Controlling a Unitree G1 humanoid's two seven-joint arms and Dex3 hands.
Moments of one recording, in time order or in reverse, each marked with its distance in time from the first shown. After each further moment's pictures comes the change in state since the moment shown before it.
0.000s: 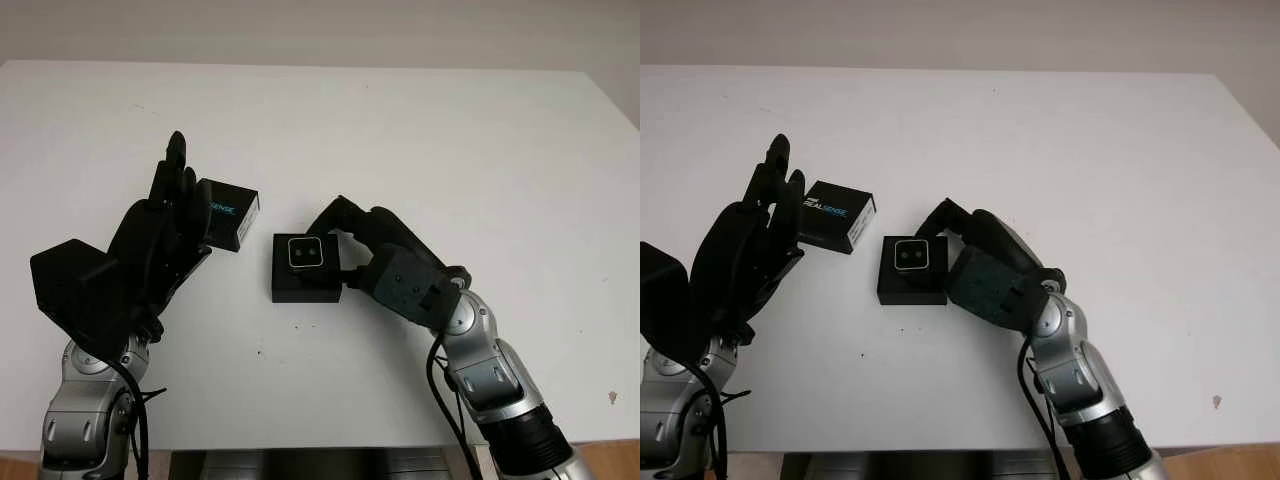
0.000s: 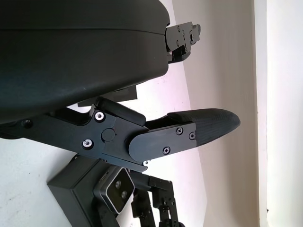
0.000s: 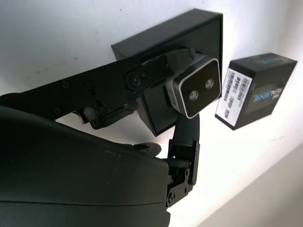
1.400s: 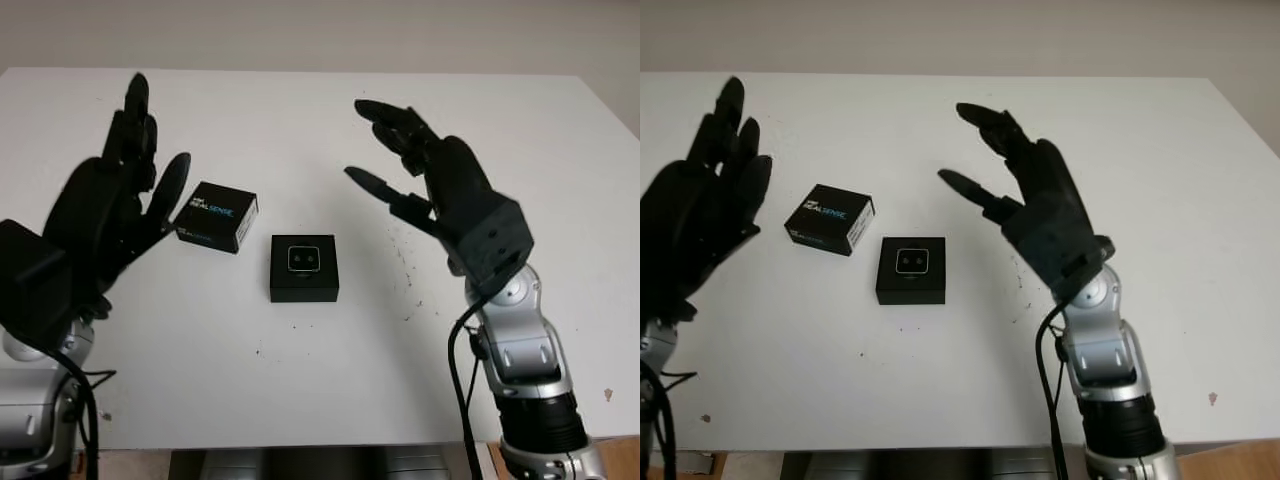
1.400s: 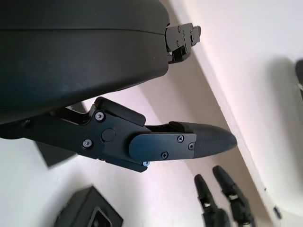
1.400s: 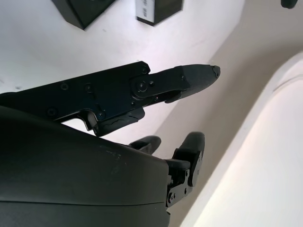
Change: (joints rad) left arm -0.146 0.305 0.124 0.016 0.020 -0.102 -0.181; right arm -0.135 0.046 -0.267 -0.033 0.213 -0.091 -0.190
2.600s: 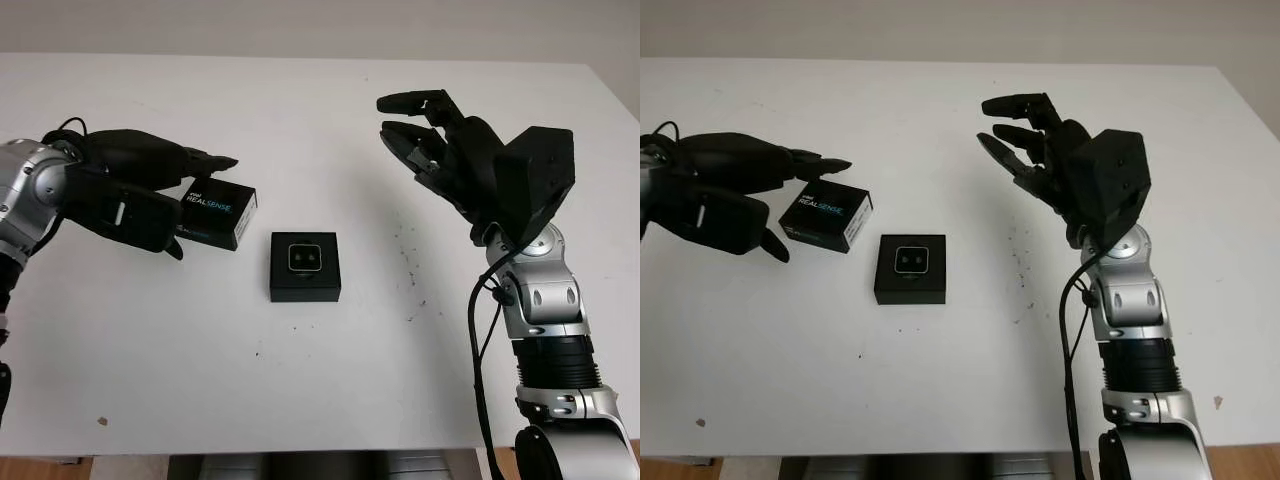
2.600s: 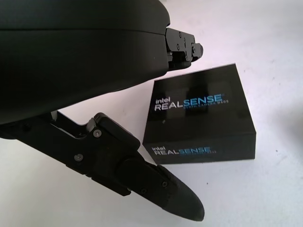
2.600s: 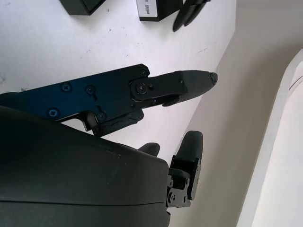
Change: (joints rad) left arm -0.695 0.298 -0.639 1.052 0.790 -0.735 -0.299; right arm -0.123 -0.077 -0.093 0.283 0.220 -0.031 0.115
